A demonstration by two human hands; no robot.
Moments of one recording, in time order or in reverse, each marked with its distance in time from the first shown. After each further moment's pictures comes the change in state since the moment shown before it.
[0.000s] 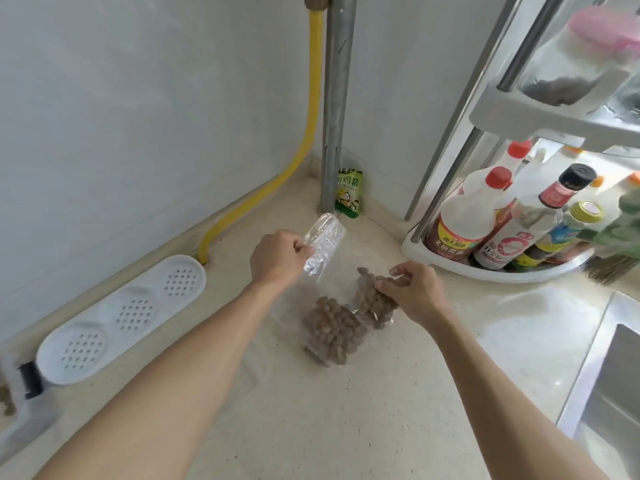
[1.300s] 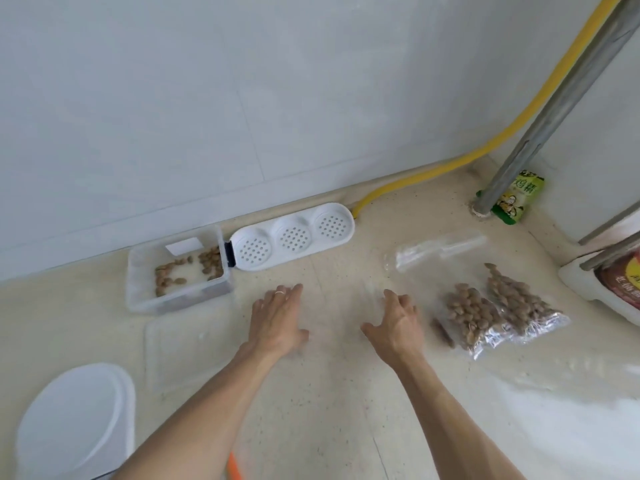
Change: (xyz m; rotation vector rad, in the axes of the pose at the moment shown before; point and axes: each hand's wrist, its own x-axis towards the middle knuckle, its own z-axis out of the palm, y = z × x) left_hand -0.193 -0.205 -0.055 0.447 -0.188 -0.315; right_hand -0.129 -0.067 0.193 -0.429 -0.327 -0.285
